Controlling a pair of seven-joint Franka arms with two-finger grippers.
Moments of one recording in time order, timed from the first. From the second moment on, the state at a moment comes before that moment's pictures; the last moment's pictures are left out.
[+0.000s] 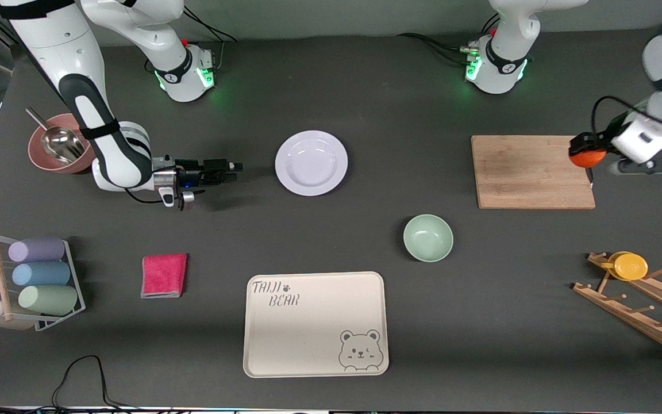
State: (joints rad) left arm 0.02 -0.21 0.12 -2.20 0.02 1.81 0.10; right arm 0.05 0.32 0.01 -2.43 1.26 1.94 -0.96
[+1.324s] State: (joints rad) left arm 0.00 -0.14 -0.01 -1.77 0.02 1.39 -0.01; right arm 0.06 0.32 0.01 -2.39 1.24 1.96 -0.88
